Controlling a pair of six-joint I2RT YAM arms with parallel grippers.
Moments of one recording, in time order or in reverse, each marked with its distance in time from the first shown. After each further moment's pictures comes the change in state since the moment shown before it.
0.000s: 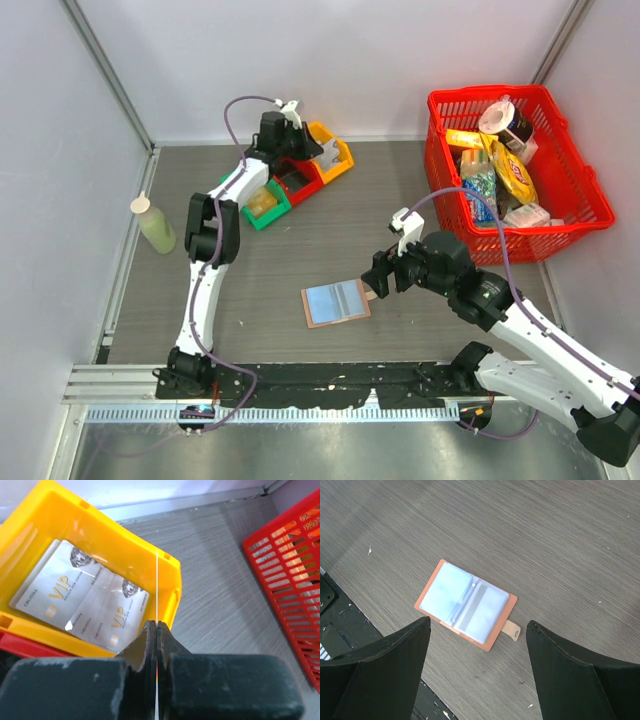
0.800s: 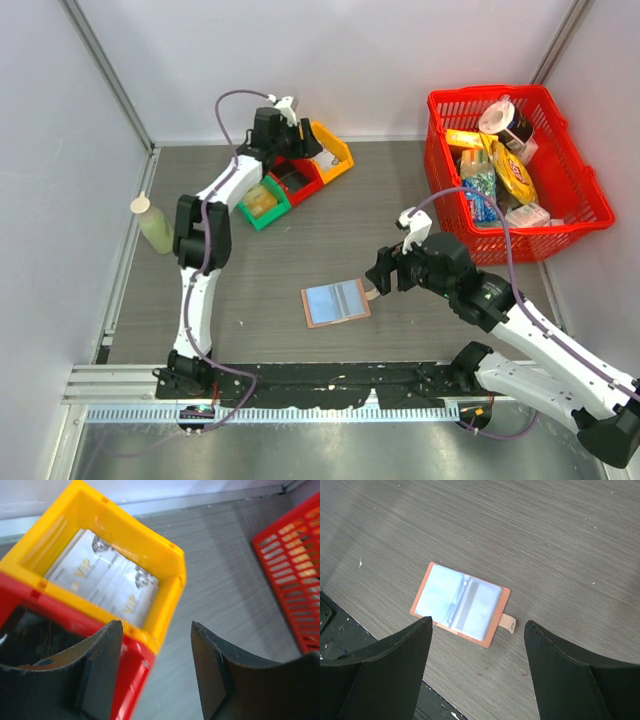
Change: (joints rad) left arm -0.006 -0.069 -0.037 -0.065 -0.091 0.057; right arm -0.001 -0.021 -0.006 -0.031 0.077 0.083
